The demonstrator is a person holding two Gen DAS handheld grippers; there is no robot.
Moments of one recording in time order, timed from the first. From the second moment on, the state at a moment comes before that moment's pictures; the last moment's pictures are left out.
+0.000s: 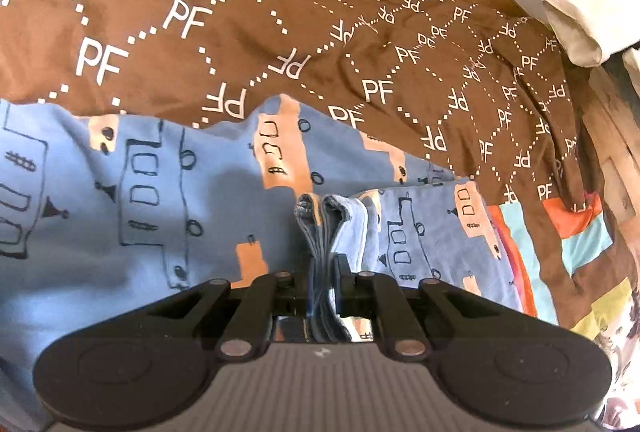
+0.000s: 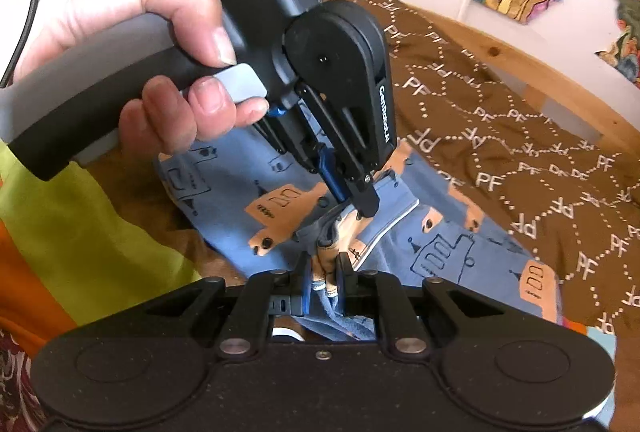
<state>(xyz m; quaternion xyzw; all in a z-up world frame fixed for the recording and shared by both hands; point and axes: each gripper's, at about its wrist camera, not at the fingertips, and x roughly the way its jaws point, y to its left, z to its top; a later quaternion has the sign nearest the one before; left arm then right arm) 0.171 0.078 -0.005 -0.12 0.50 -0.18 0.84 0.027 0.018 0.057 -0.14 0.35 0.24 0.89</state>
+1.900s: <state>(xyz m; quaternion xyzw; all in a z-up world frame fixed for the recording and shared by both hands) 0.064 0.045 0.007 0.05 0.41 -0.01 0.91 0.031 -0.124 0.047 -0.20 0.29 0.13 0.93</state>
